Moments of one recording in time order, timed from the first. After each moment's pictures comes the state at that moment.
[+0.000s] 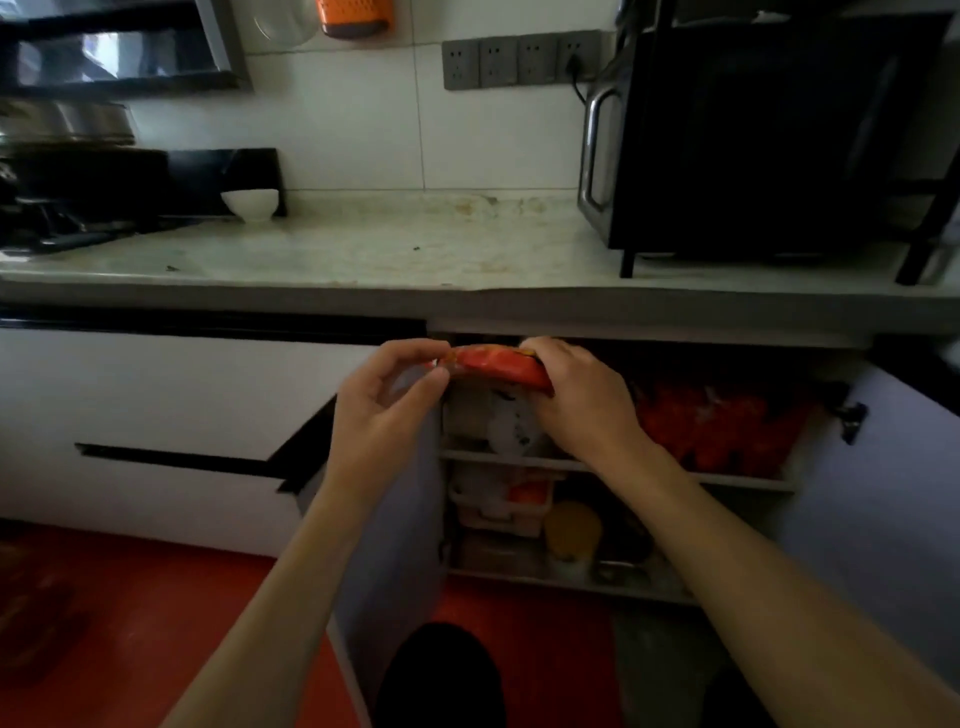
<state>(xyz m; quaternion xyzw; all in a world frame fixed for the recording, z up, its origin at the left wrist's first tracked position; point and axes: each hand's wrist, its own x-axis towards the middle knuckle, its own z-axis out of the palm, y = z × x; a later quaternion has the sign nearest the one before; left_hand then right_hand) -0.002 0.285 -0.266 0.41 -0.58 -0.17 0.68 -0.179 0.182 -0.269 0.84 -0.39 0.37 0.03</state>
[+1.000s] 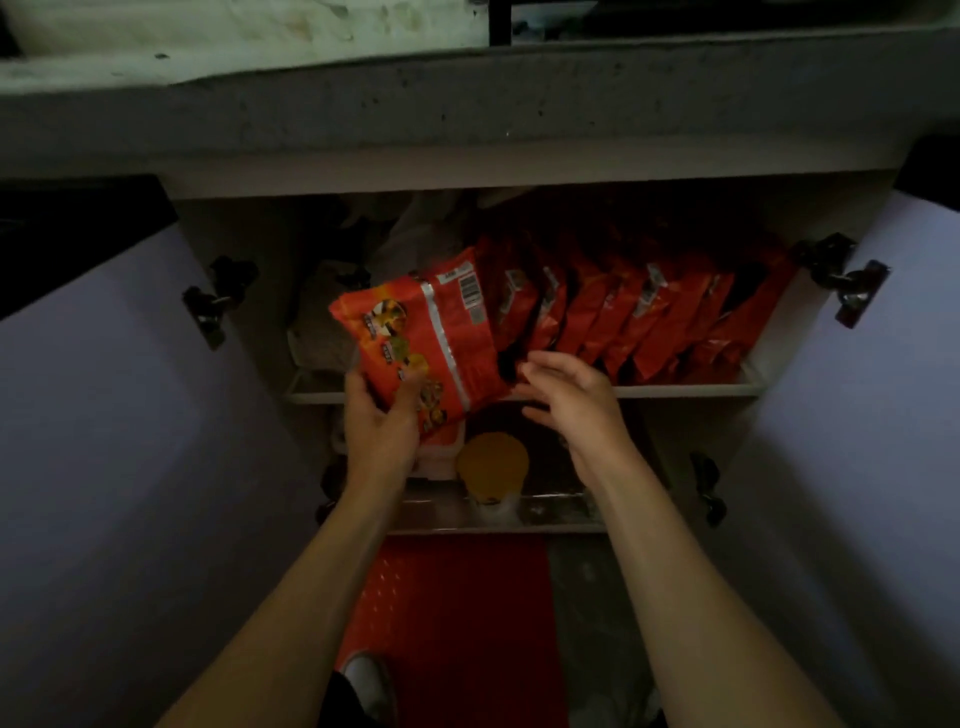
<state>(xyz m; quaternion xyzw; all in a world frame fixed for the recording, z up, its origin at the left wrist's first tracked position) -0.117 0.093 -0.485 0.56 -0.37 -0.32 0.67 -0.290 0.055 -0.473 0.47 -0.50 0.49 -0.54</state>
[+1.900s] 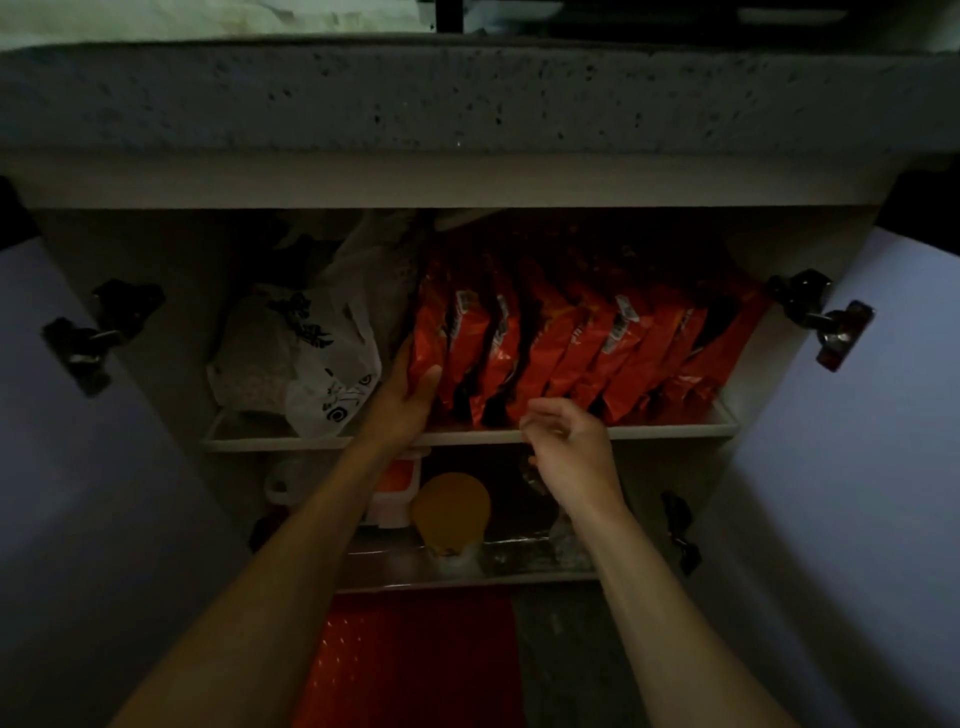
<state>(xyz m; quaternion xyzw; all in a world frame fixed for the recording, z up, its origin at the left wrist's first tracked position) -0.126 -0.044 -0.520 0.55 -0.61 -0.31 0.48 -0.315 0.019 -0.501 0.50 -0.58 0.48 -0.43</state>
